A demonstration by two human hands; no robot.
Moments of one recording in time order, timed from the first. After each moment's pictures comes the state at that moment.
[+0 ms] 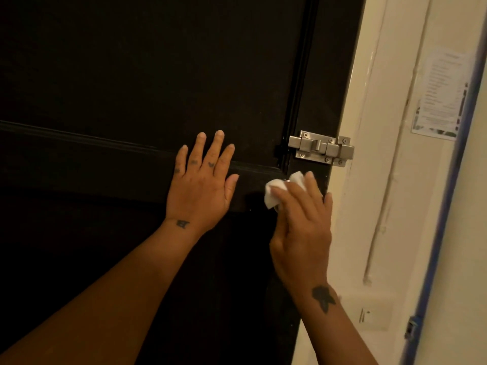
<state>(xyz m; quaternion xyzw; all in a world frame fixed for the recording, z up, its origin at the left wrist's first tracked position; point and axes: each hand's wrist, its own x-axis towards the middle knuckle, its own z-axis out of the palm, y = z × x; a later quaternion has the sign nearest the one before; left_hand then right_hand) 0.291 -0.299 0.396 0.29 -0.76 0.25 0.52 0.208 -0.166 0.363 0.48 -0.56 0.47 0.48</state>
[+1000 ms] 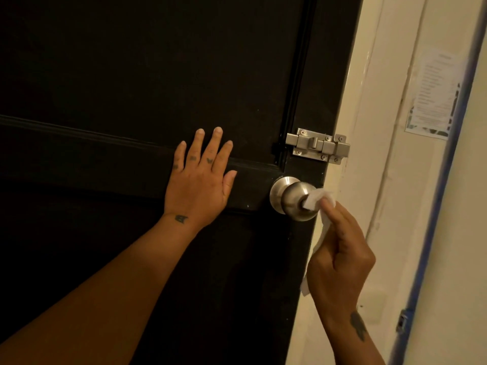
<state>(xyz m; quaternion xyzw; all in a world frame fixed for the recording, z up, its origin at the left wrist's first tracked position) 0.291 -0.300 0.395 0.28 -0.76 0.24 0.53 0.194 -0.129 0.343 0.44 -0.49 0.62 0.43</state>
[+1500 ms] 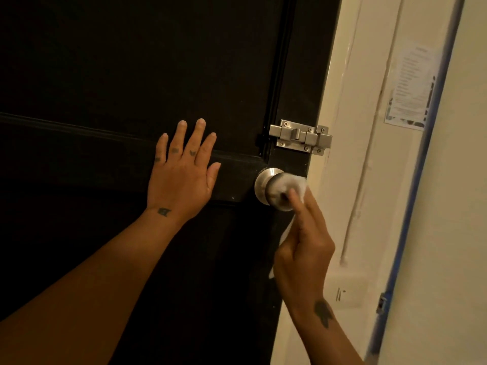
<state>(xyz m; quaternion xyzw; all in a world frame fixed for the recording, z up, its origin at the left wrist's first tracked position) 0.291 -0.301 0.395 0.27 -0.76 0.23 0.54 0.211 -0.138 0.337 0.44 -0.55 0.60 0.39</state>
